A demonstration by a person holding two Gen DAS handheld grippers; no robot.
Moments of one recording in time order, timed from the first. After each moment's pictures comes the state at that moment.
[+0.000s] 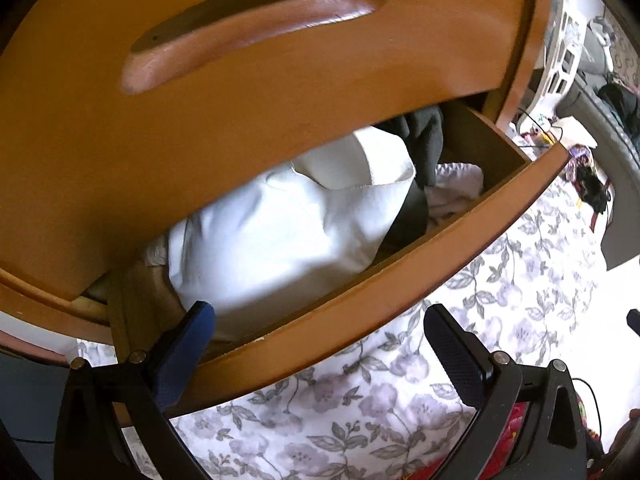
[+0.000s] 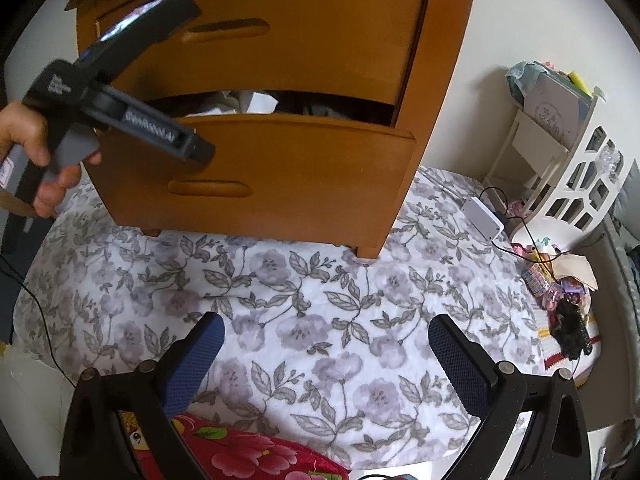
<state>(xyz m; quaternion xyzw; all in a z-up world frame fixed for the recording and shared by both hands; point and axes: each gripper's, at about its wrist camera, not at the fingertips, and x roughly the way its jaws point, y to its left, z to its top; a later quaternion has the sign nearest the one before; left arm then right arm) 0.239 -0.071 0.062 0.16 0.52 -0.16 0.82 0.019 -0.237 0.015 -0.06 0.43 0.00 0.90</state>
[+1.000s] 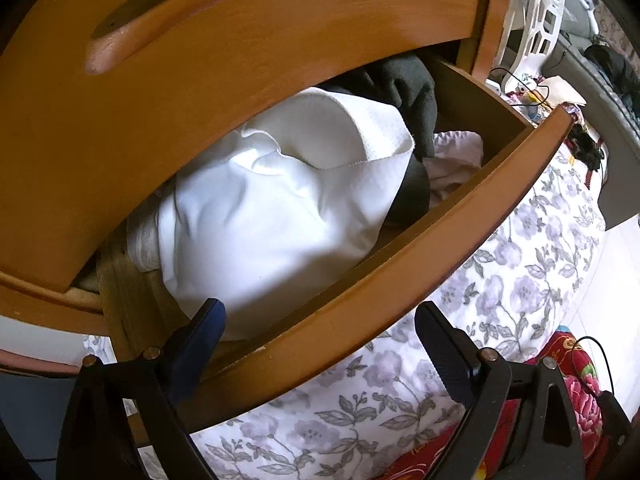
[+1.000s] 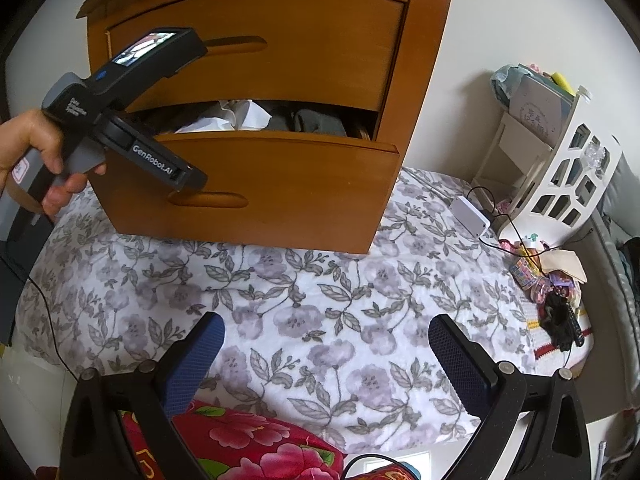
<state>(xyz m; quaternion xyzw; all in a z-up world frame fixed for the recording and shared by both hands) 0.240 -0.073 0.051 0.20 0.55 -0.18 0.79 -0.005 -0.242 0.031 -0.07 0.43 -0.01 0.90</state>
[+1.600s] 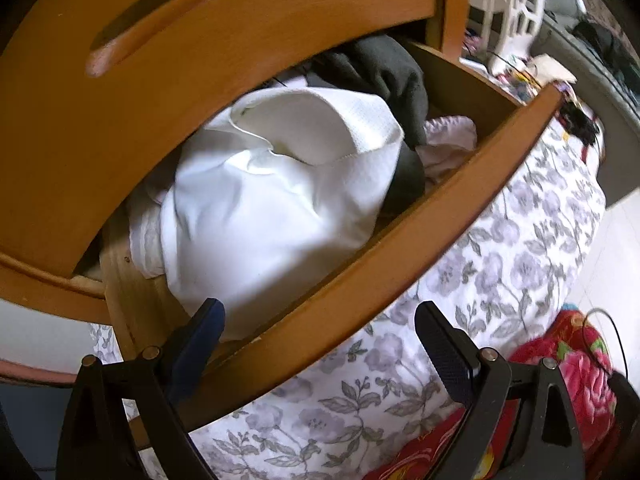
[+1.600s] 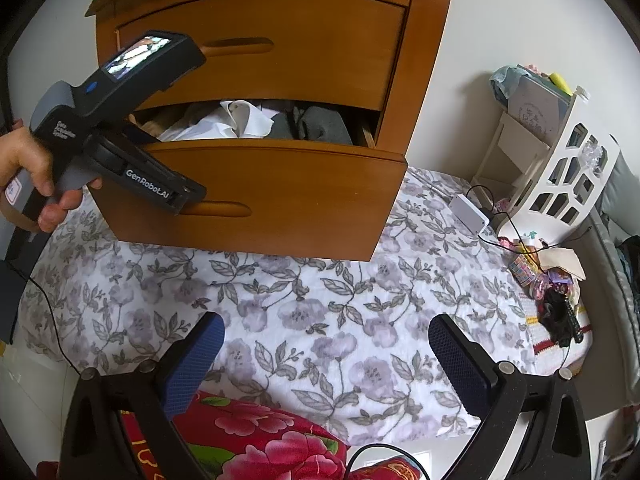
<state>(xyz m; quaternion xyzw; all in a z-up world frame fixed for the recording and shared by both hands) 0.220 -0.088 0.043 0.24 0.54 -0.19 0.78 -0.017 -0.240 0.036 -0.07 0.43 -0.01 0.90</state>
